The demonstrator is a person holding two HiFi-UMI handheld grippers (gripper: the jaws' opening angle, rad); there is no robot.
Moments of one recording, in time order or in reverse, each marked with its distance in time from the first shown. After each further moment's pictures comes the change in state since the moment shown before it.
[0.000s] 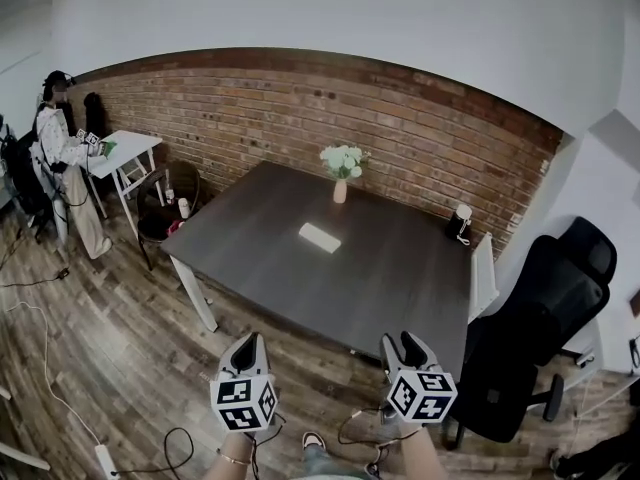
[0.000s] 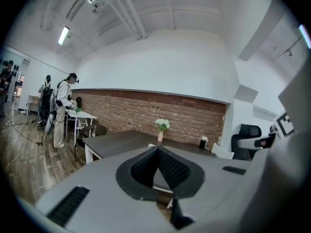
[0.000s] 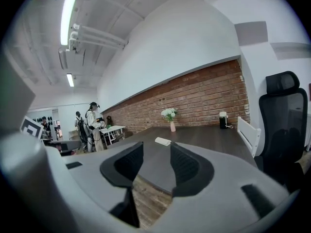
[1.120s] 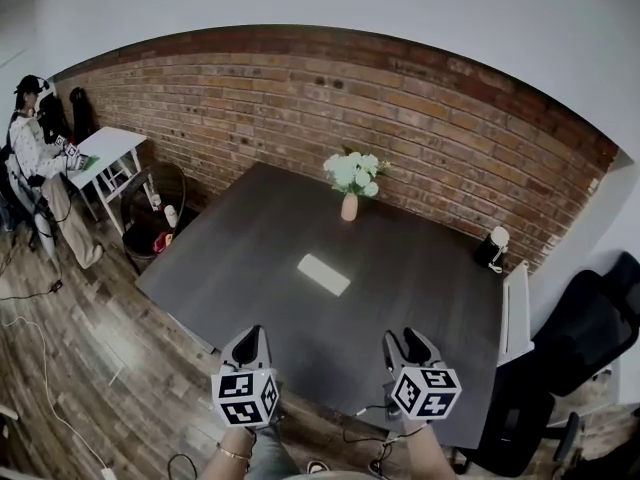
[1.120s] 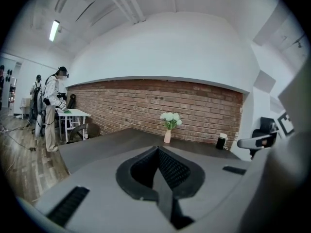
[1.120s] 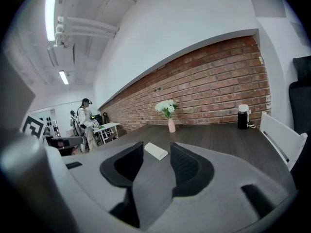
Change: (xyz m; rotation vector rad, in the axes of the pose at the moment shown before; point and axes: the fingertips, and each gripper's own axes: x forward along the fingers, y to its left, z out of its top) left arm 0.273 0.049 0.026 0.034 0.074 0.004; right arm 0.265 -0.062 0.032 0.026 0.069 0.008
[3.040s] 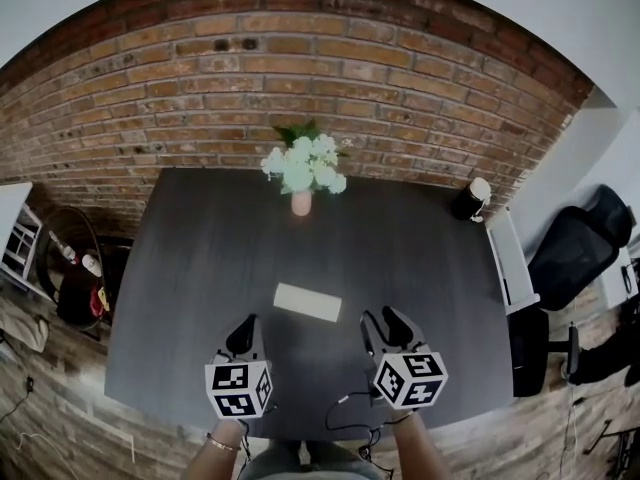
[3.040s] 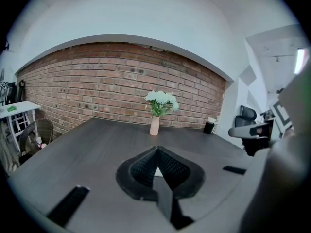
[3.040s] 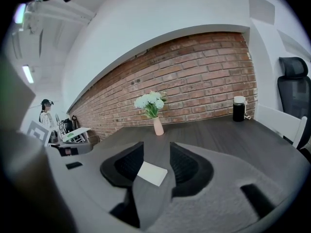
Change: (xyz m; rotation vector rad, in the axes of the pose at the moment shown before) left arm 0.263 0.035 0.007 0.134 0.229 -0.428; right arm 0.184 0.006 0.022 0.126 0.028 -0.312
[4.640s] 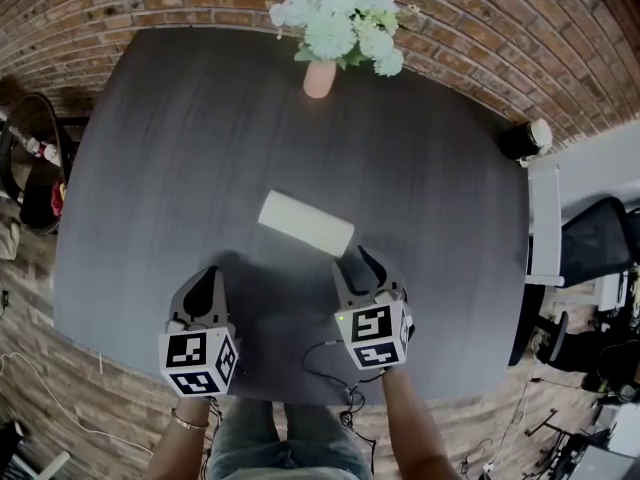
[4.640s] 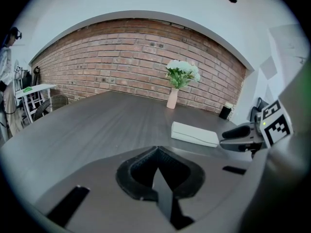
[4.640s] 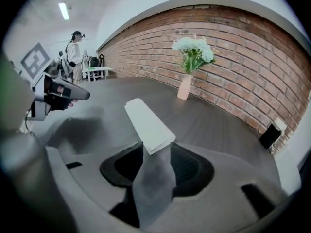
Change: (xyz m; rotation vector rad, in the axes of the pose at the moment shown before) left arm 0.026 0.053 -0.119 -0.117 0.171 0.137; right arm 0.104 0.009 -0.138 -0.599 0.376 0.117
